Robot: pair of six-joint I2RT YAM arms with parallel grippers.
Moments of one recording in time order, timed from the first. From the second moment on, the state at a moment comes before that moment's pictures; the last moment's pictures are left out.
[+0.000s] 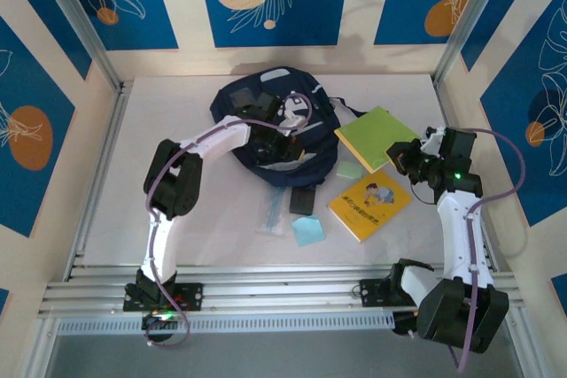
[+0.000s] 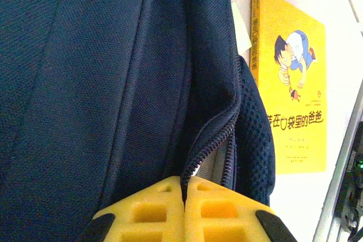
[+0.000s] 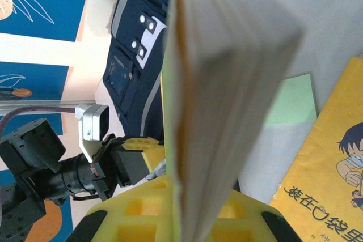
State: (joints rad) left arm -0.58 2.14 1.72 -0.65 0.65 -0.08; right arm -0.27 1.01 0.85 -0.59 -0.68 0.74
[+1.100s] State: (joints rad) left arm -0.49 1.91 1.73 -0.30 0.50 -0.53; right arm 0.20 1.45 0.82 0.02 -0.63 1.14
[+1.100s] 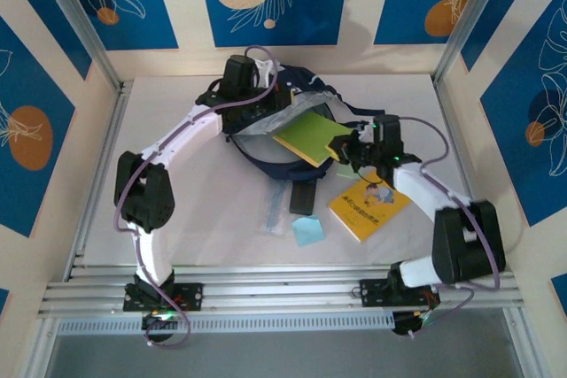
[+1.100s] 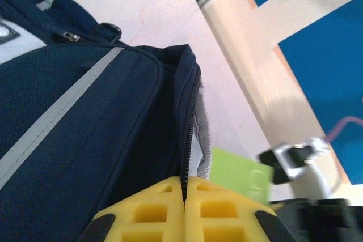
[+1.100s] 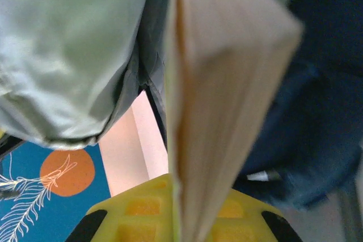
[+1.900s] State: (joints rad) left arm -0.45 1.78 1.49 -0.17 0.39 -0.57; right arm 0.41 1.97 1.16 0.30 -0.45 1.37
